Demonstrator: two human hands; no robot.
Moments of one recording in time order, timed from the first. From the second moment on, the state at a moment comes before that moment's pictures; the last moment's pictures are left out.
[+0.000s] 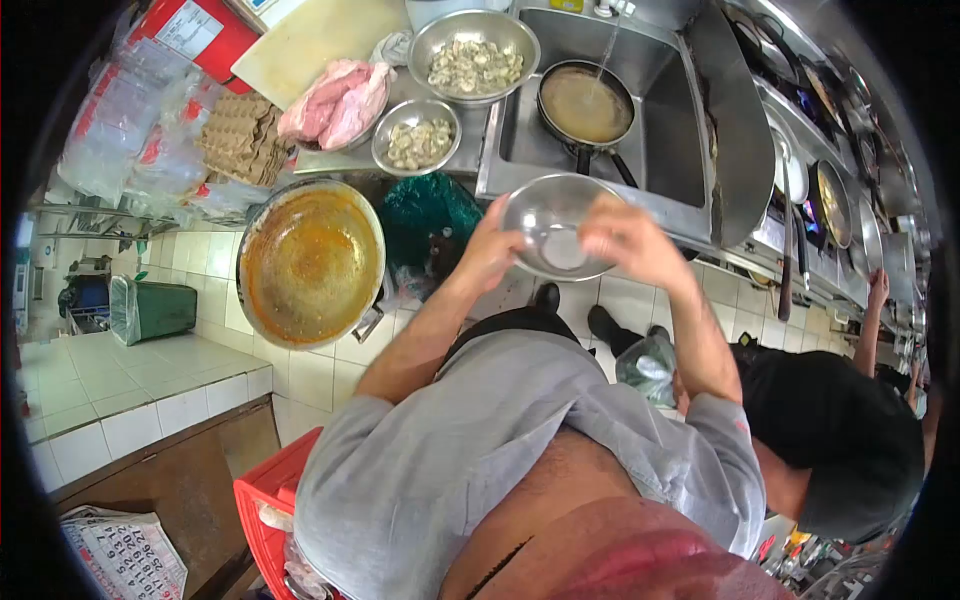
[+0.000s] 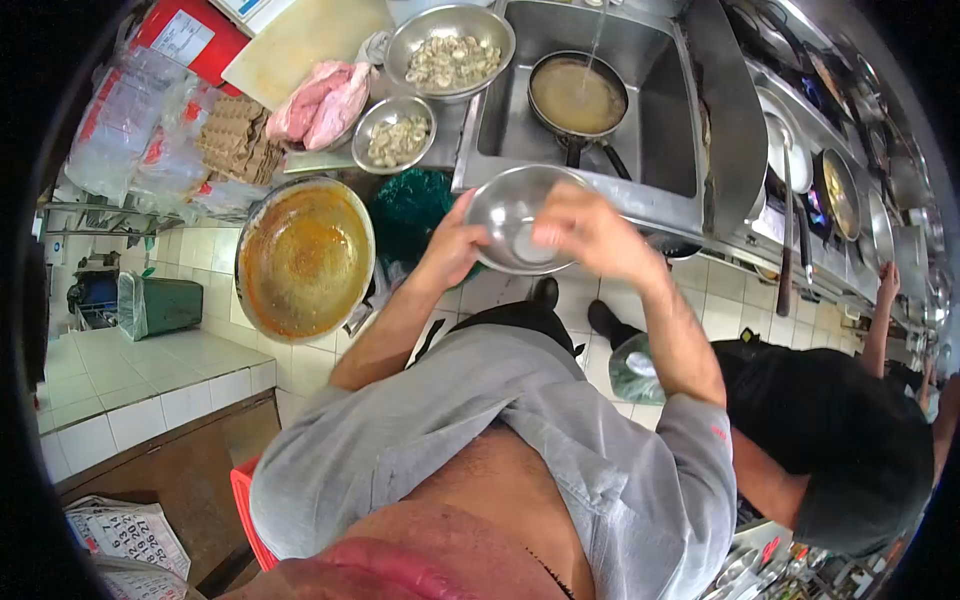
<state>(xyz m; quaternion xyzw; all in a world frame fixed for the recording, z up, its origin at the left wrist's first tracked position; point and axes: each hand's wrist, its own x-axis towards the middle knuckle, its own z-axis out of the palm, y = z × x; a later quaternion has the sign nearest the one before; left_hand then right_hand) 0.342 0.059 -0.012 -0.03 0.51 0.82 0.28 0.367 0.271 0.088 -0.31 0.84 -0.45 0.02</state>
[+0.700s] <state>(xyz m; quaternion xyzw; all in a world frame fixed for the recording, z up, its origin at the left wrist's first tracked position) 0.387 -0.016 0.004 -0.36 0.47 0.79 -0.19 -0.104 0.486 -0.104 -0.12 0.96 -0.22 0.07</state>
